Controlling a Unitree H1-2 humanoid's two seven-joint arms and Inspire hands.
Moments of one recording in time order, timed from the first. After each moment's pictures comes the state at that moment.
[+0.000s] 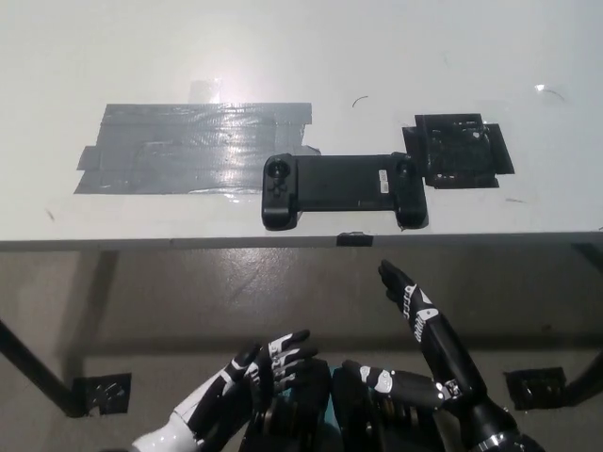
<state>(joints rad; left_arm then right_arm) -0.01 0.14 -0.09 -0.14 -0.11 0.22 -0.58 -0.04 -0.04 0.22 -0.07 -0.05 -0.08 0.13</state>
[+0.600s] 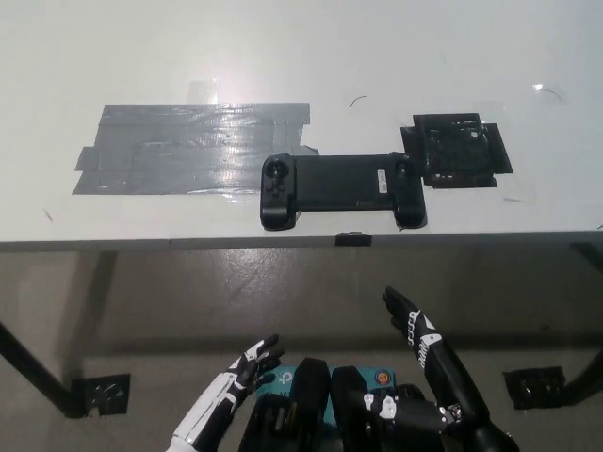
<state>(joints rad) 0.04 0.08 -0.10 0.01 0.13 -0.06 -0.34 0.01 -0.04 0.22 -0.06 -0.05 -0.08 0.13</state>
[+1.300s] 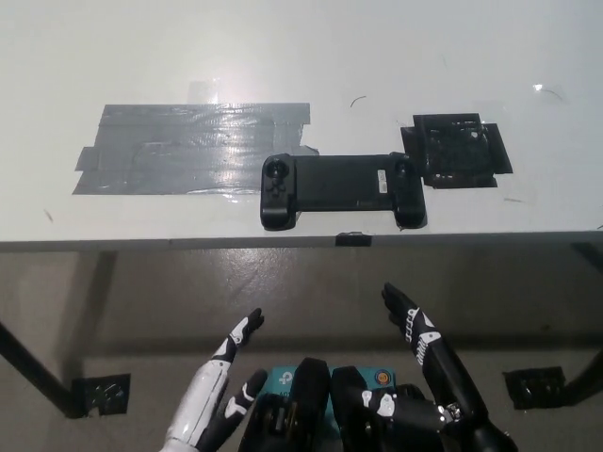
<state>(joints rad) 0.04 0.12 -0.19 0.04 0.40 -0.36 0.02 0.01 -0.03 0.22 -0.06 -0.05 -0.11 0.13</state>
